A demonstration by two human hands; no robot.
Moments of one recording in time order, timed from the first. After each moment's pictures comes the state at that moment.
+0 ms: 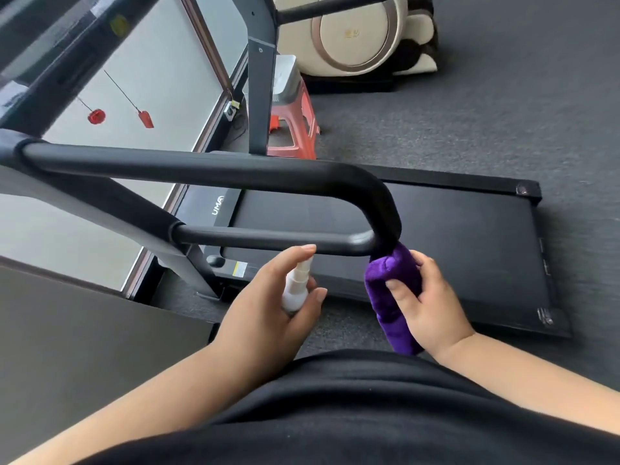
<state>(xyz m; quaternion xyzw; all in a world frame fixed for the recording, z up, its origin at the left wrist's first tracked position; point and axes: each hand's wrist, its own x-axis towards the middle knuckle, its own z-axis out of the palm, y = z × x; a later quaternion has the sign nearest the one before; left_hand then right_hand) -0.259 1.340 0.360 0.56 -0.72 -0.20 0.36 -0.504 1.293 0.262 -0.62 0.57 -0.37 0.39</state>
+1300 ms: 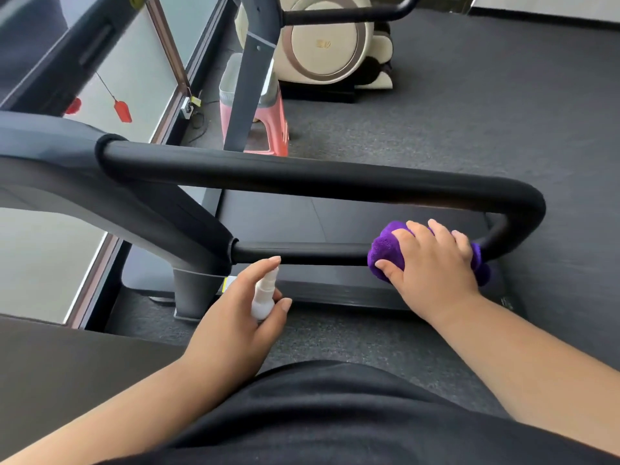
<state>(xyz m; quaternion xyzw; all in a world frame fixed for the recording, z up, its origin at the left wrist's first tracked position) -0.026 1.316 0.321 0.57 -0.69 -0.30 0.32 -0.333 1.244 0.303 -0.74 0.67 0.01 -0.10</state>
